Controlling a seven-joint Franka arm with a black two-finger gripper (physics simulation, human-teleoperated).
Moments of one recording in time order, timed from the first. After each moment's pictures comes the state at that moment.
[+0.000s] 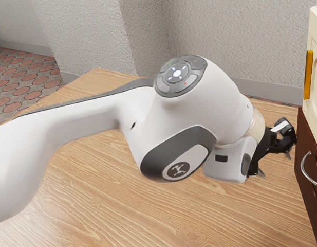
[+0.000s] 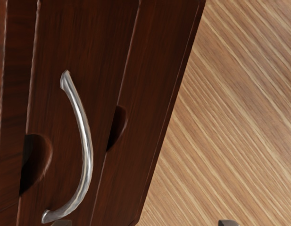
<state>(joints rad) -0.50 0.08 0.00 -1.74 0.17 2.38 1.65</state>
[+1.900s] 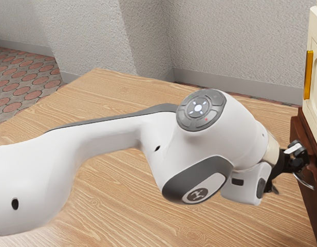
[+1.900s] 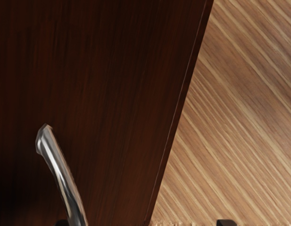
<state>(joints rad) -0.52 0.15 0.02 -1.78 0.19 2.52 1.63</state>
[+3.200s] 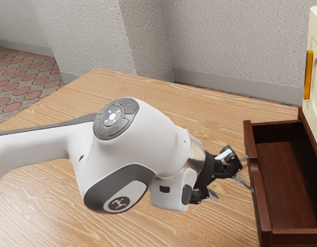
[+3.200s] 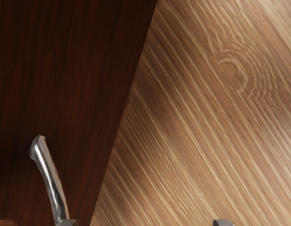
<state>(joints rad) -0.51 -0.18 0.08 -2.15 0.19 2.54 1.62</state>
